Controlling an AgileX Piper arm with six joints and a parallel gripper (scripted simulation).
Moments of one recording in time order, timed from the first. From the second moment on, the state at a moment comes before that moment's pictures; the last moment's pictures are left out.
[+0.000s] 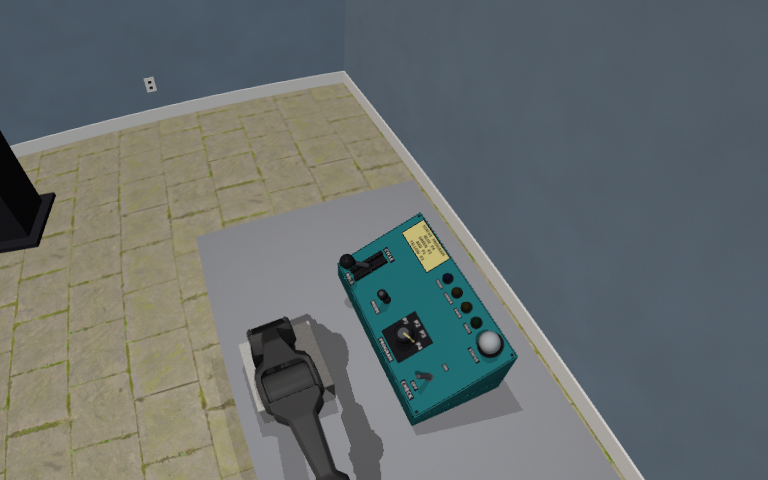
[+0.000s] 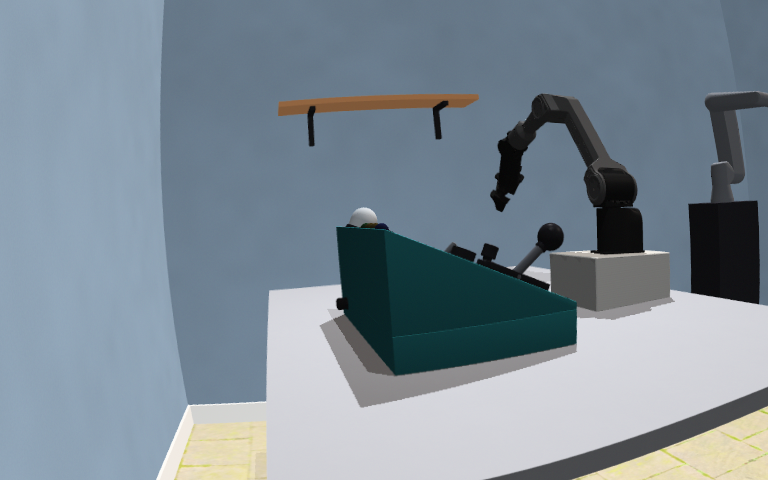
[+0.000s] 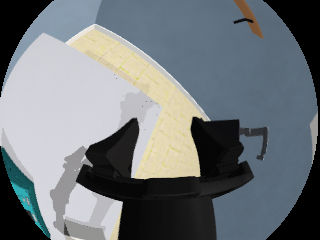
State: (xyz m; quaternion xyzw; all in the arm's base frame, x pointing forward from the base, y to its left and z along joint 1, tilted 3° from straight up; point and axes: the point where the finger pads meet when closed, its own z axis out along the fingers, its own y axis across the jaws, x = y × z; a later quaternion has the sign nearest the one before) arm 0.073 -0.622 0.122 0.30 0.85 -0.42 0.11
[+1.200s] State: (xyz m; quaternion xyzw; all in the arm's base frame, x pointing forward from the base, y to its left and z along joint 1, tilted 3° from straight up) arm 0.231 -0.539 0.131 0.26 0.87 -0.37 0.18
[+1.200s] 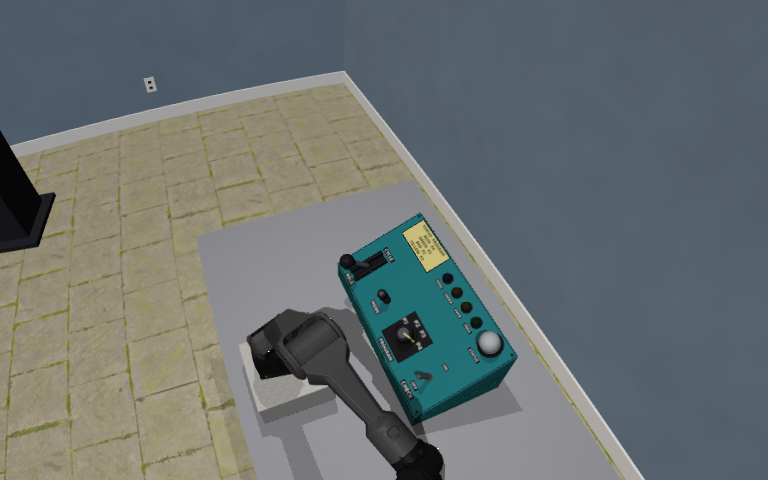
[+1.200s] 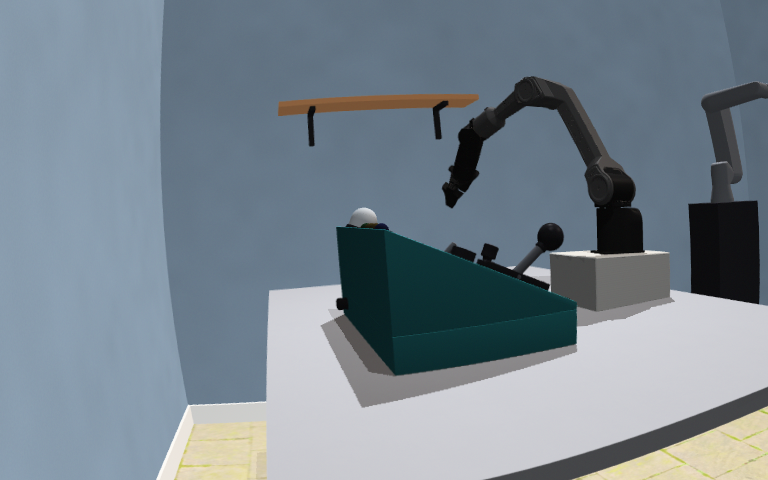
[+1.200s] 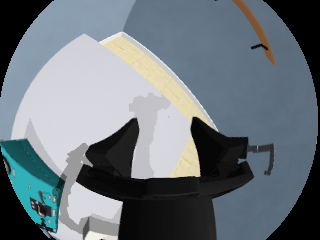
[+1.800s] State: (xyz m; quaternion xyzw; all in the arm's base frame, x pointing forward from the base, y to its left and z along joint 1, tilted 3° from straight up) arm 0.413 -0.069 0.146 0.07 0.93 -0.19 0.31
